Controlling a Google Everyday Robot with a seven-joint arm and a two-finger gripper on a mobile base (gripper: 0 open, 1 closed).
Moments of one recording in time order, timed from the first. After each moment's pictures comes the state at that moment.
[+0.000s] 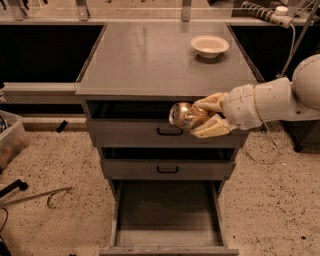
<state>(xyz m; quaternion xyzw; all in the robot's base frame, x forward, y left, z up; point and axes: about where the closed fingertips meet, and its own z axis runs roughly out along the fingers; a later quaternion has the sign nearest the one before) 0.548 -0.113 0.849 -0.64 0.61 0.15 0.44</state>
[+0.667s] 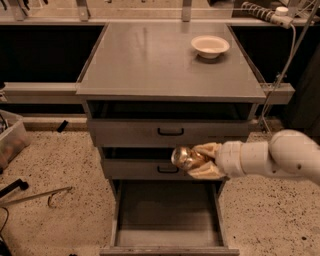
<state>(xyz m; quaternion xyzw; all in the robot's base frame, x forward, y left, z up) 0.530 -0.123 0.693 -0.59 0.66 0.17 0.44</state>
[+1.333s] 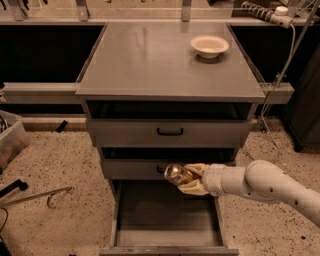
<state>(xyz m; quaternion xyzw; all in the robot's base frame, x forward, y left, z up) 0.538 -0.105 0.580 -0.54 0.70 0.18 0.44</state>
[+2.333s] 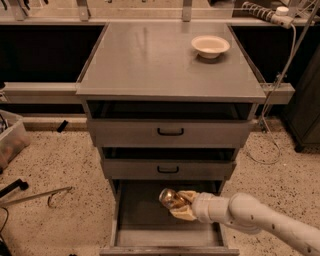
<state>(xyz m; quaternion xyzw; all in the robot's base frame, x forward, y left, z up) 0.515 -0.085 0.451 -0.48 0.74 0.21 0.43</state>
